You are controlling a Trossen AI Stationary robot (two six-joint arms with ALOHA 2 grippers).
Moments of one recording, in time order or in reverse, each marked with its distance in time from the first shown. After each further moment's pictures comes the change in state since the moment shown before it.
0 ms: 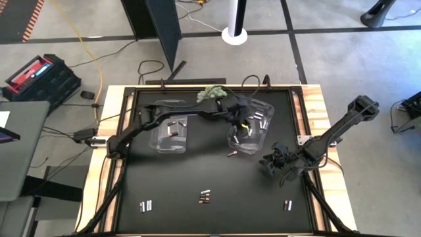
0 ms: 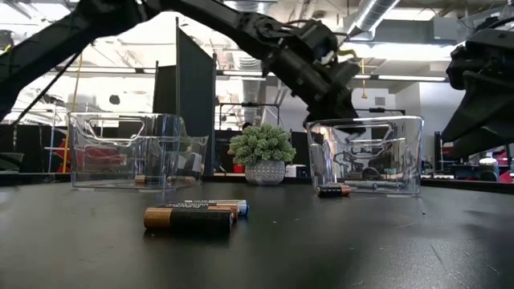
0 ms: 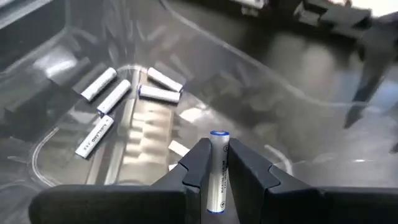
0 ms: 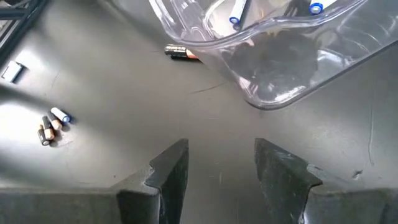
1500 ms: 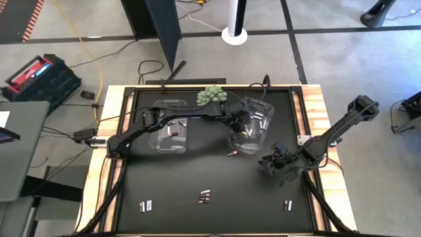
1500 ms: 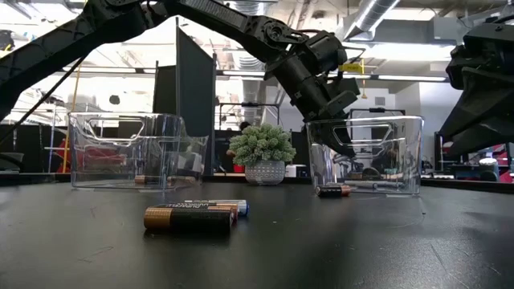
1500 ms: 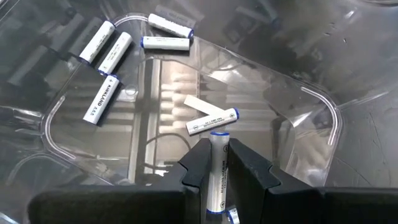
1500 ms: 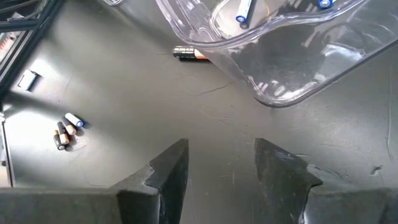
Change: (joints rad) left arm -0.023 0.061 0.071 -0.180 -0.114 0.182; right arm 0.001 0.000 0.000 0.032 0.000 0.036
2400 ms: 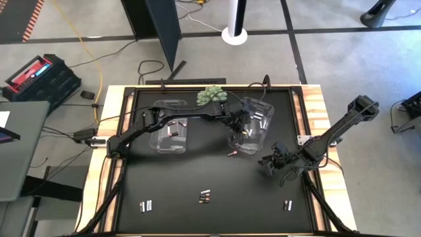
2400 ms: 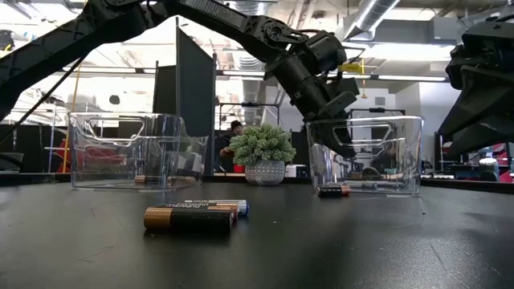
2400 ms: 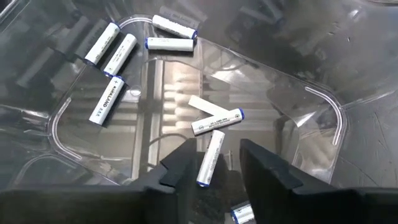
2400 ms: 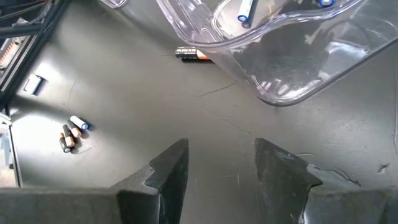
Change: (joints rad) left arm 0.002 0.000 0.000 0.000 -0.012 0.013; right arm 0.000 0.000 0.000 0.012 0.000 0.017
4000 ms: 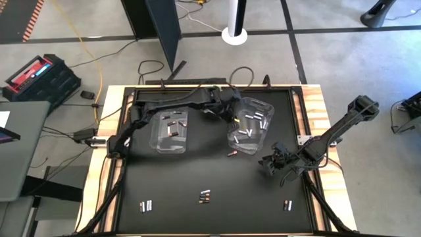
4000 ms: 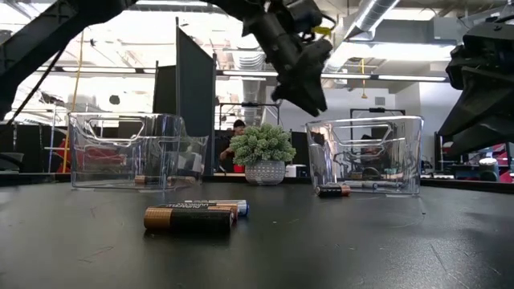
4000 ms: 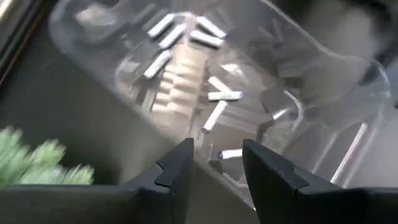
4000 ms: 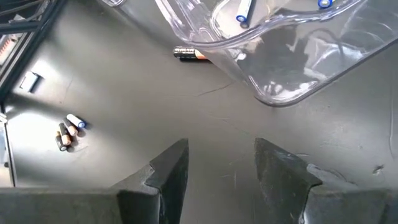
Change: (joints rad) left arm 0.033 -0.205 -0.013 -0.235 -0.014 -0.226; right arm 0.000 0.000 0.000 -0.008 0.000 -0.016
